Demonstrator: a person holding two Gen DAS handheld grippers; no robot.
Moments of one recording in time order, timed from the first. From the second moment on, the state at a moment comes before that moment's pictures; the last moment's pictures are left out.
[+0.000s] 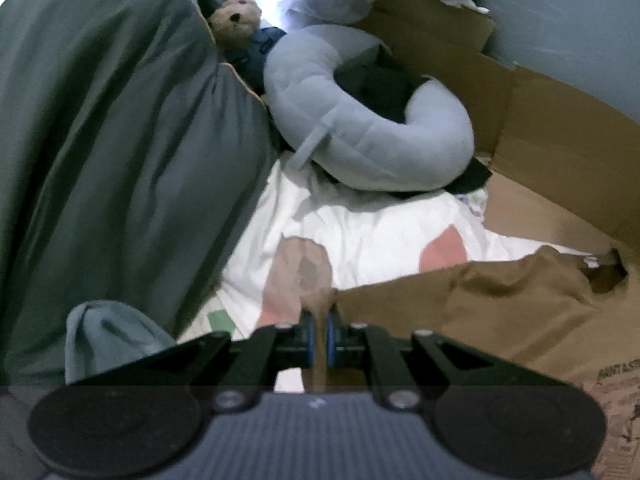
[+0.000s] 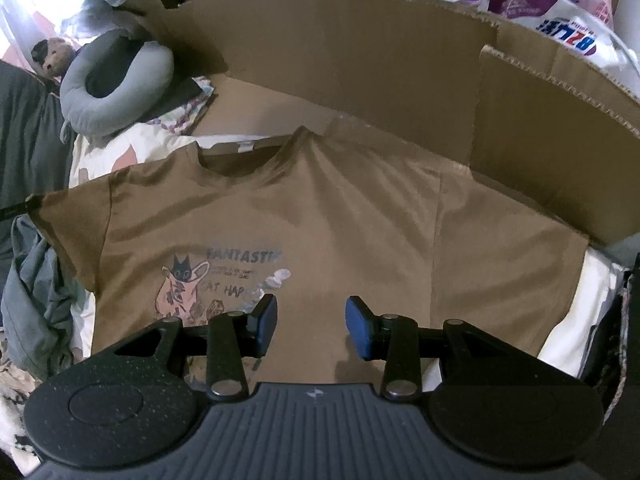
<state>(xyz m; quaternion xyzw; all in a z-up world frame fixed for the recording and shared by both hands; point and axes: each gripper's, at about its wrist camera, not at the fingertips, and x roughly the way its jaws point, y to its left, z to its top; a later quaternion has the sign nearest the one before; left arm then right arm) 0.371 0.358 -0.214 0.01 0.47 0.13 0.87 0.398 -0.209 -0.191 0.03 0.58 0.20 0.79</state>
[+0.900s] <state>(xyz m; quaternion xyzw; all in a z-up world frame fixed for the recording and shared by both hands) 0.408 0.421 -0.290 -0.04 0.50 0.21 0.84 0.389 -0.201 -0.191 0.04 0.56 0.25 0.79</state>
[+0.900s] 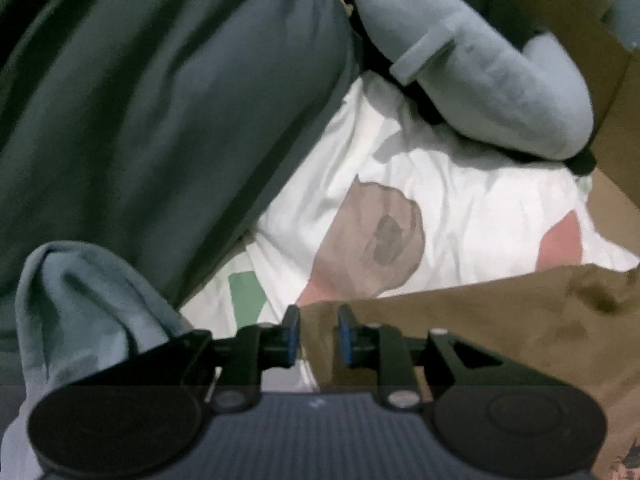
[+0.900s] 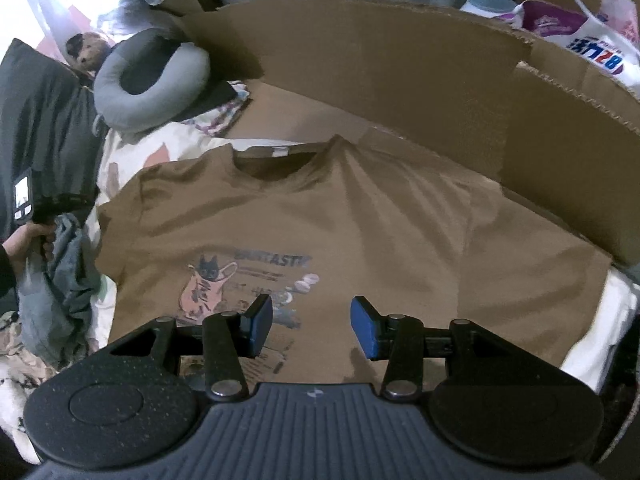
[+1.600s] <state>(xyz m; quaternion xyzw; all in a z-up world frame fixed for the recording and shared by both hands) 0.295 0.359 -0.300 -0.12 0.49 0.19 0.84 0.401 -0.138 -0.285 0.01 0.53 0.38 0.76</state>
